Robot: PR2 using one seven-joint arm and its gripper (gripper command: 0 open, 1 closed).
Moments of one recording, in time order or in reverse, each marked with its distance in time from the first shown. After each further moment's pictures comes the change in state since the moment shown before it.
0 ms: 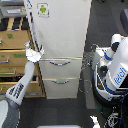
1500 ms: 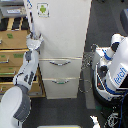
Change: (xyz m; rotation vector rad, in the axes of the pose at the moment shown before) arm 0.070 0.021 -0.006 -0.325 0.110 0.087
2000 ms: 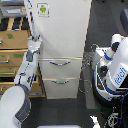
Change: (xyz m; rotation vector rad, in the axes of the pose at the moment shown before) arm -0.001 0.002 -0.014 -0.007 0.009 -0.018
